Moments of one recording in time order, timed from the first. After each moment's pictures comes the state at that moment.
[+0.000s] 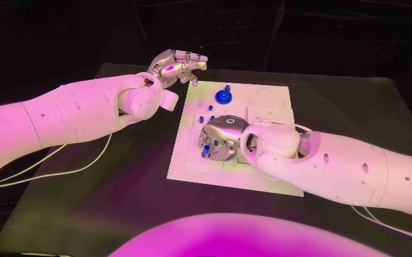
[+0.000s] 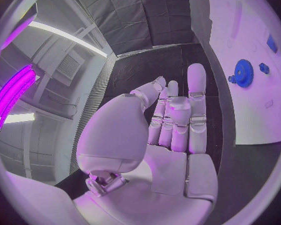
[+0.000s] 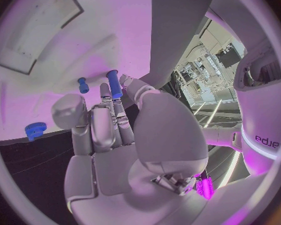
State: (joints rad) left arm 1.19 -0.80 -0.06 1.35 -0.05 -0.19 0.39; left_hand 1.31 -0.07 0.42 -0.10 0.06 1.03 0.17 0.14 0.07 1.09 0.08 0.39 0.15 1.33 0.00 1.20 0.77 0.16 1.27 0.09 0.65 0.68; right arm 1.08 -0.53 -0.08 1.64 -1.70 -0.08 -0.21; right_hand 1.31 -0.16 0.41 0.03 0.17 0.99 0.15 0.06 0.06 1.13 0.08 0.17 0.06 1.46 -0.01 1.32 1.14 0.12 1.39 0.09 1.21 0.89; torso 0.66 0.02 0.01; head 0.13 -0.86
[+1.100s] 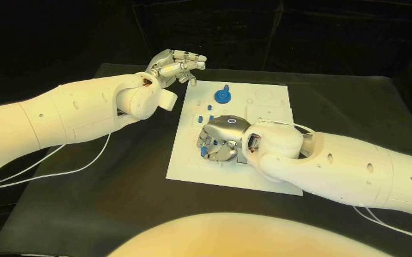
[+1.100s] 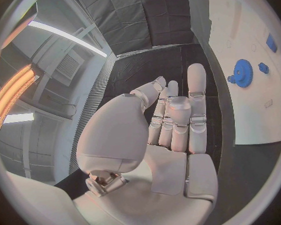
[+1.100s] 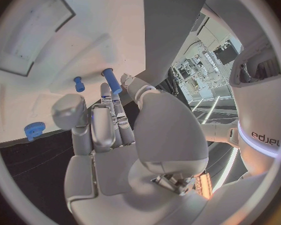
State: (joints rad) left arm 1.19 -0.80 -0.06 1.34 -0.05 -0.18 0.39; left_hand 1.31 -0.07 0.42 -0.10 0.06 1.03 0.17 0.14 0.07 1.09 0.08 0.39 0.15 1.33 0.00 1.20 0.77 0.16 1.27 0.09 0.65 0.68; right arm 1.08 -0.55 -0.08 1.66 -1.67 -0.10 -0.19; right_hand 1.31 -0.17 0.39 0.02 0.18 0.97 0.15 0.06 0.07 1.14 0.07 0.17 0.07 1.46 -0.01 1.32 1.14 0.12 1.39 0.09 1.21 0.89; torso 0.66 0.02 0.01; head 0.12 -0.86
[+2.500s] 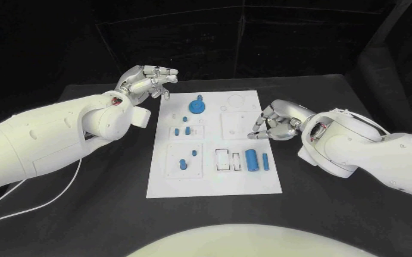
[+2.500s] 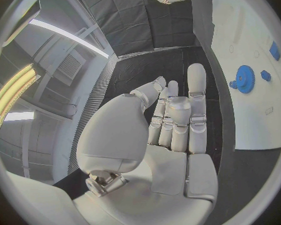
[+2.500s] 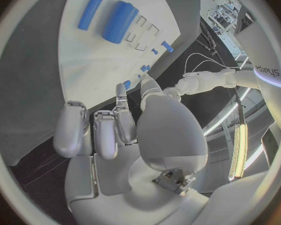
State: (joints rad) left arm 1.19 -0.82 -0.07 1.37 -0.05 -0.18 0.38; left_hand 1.31 -0.07 0.42 -0.10 0.06 1.03 0.17 0.14 0.07 1.09 0.08 0.39 0.15 1.33 0.00 1.20 0.77 0.16 1.27 0.09 0.65 0.68; right arm 1.13 -1.06 -0.06 1.85 -1.29 -0.34 -0.37; right_hand 1.22 -0.12 -0.06 0.20 0.28 1.06 0.08 0.28 0.14 1.45 0.00 1.37 1.27 1.47 -0.08 1.48 1.31 0.09 1.46 0.03 1.35 1.14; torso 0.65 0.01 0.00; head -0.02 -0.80
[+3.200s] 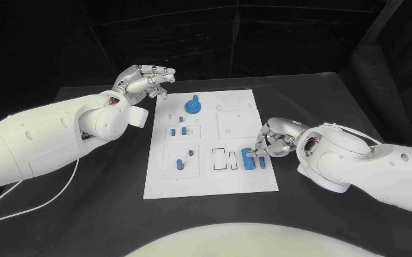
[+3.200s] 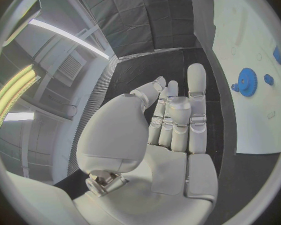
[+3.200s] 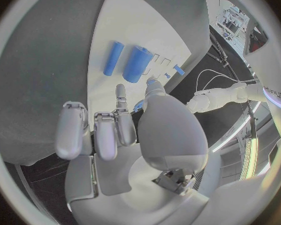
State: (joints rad) left arm 1.19 -0.82 -0.07 1.37 -0.05 -0.18 0.38; left_hand 1.31 -0.07 0.42 -0.10 0.06 1.03 0.17 0.14 0.07 1.09 0.08 0.39 0.15 1.33 0.00 1.20 0.77 0.16 1.27 0.09 0.65 0.68; right arm 1.06 -1.05 -0.08 1.88 -1.41 -0.28 -0.53; right_hand 1.20 -0.13 -0.15 0.29 0.28 1.01 0.08 0.37 0.18 1.46 0.00 1.41 1.31 1.47 -0.08 1.50 1.31 0.08 1.46 0.03 1.38 1.19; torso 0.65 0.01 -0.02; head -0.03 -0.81
